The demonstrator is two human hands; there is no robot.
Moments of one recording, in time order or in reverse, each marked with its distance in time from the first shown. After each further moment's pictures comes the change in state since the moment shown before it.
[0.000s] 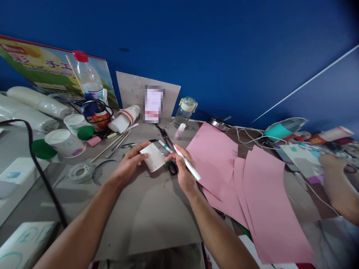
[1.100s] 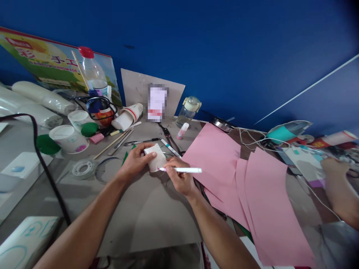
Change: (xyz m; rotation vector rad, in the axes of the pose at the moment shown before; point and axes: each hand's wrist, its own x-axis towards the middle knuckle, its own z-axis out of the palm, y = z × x) left_hand 0.004 -0.001 0.003 0.427 0.041 0.198; right_hand -0.004 -0.001 0.002 -0.118 -0.297 -0.276
